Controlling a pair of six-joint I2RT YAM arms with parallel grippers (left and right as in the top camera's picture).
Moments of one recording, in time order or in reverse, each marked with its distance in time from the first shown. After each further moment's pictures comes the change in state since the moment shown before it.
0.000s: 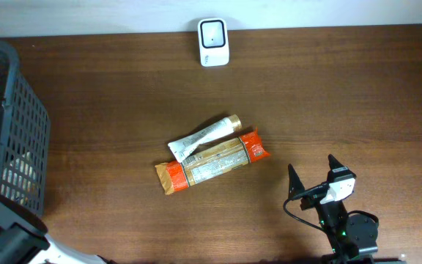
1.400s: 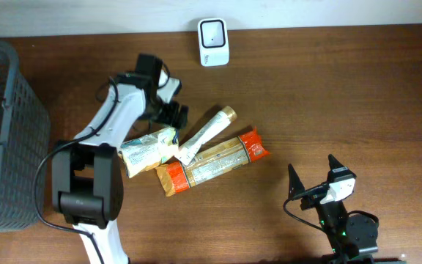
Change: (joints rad) left arm -1.012 0.134 0.127 -0.109 0.185 0.043; right arm 0.000 -0.001 0.000 0.000 0.000 0.000
